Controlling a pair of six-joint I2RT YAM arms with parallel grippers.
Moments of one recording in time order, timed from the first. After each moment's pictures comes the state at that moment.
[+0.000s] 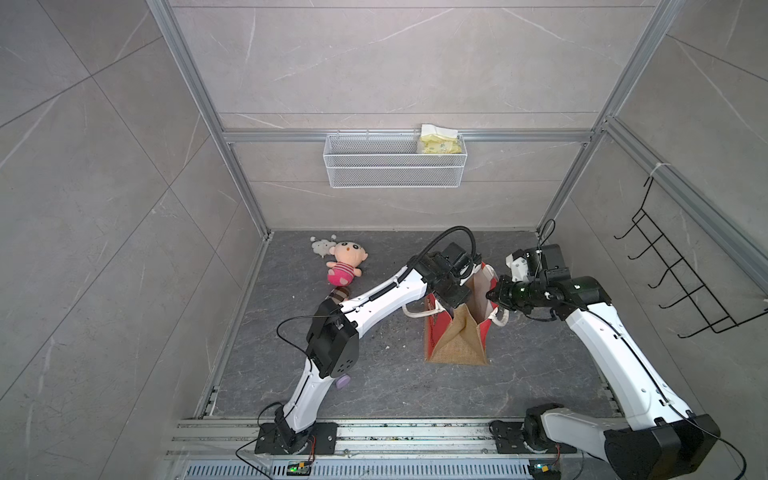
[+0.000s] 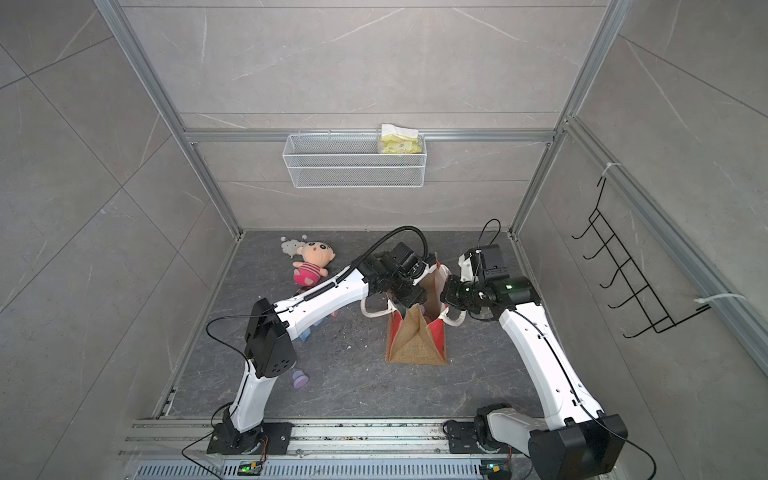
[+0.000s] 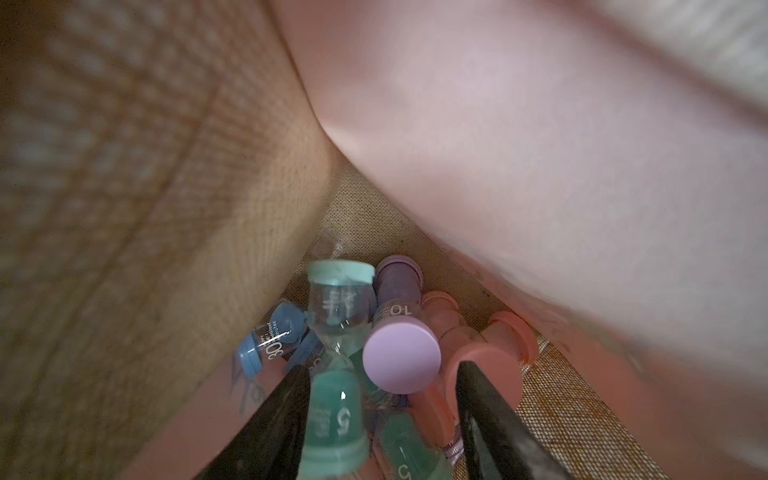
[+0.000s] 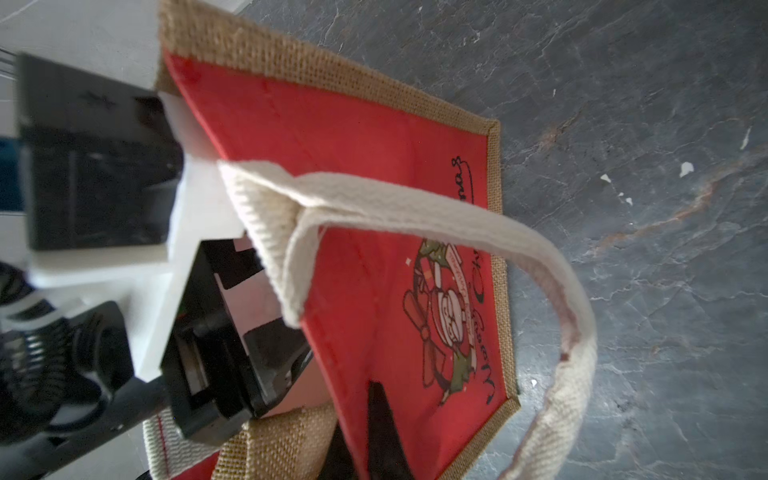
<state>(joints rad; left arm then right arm) -0.93 2.14 2.05 -0.87 0.11 -0.01 0.18 1.20 1.25 -1.00 -0.30 0.51</state>
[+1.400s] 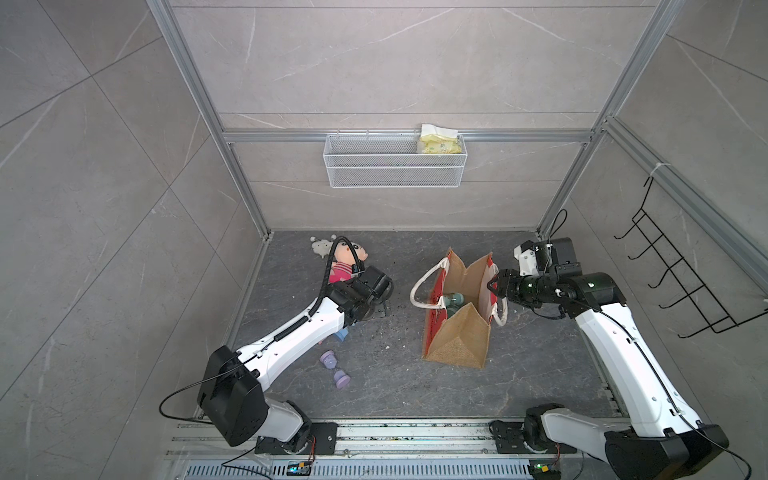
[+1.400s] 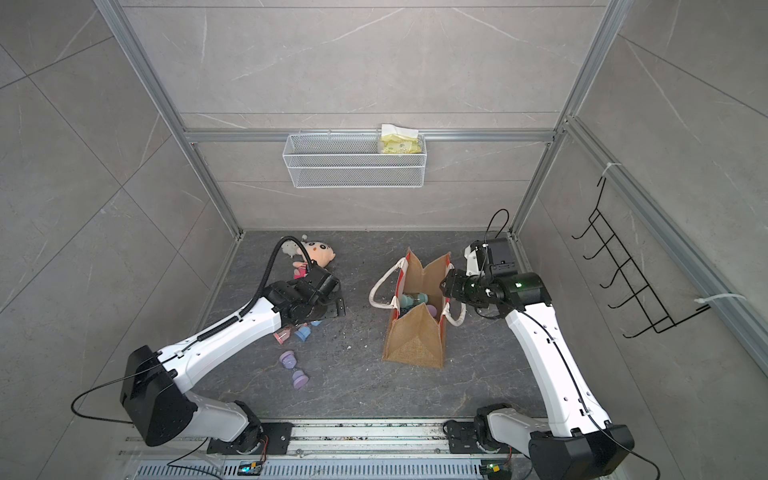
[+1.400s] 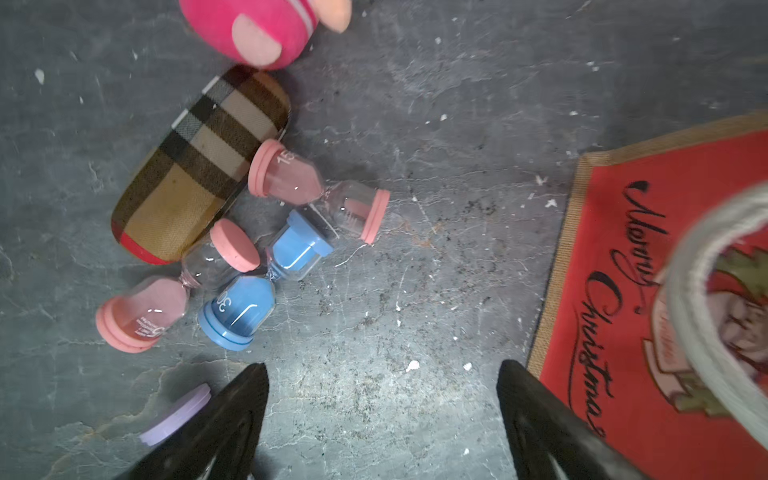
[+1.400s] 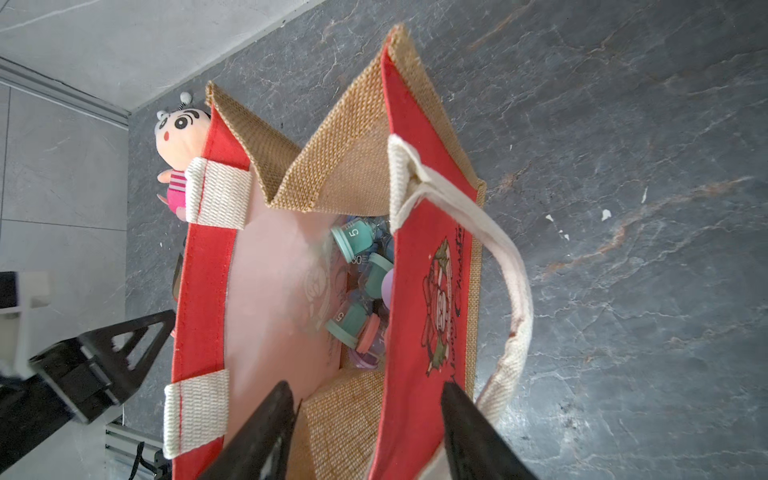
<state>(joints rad) -0.70 1.47 1.19 -0.85 -0.27 -0.83 0.18 1.19 1.37 -1.08 -0.21 0.44</state>
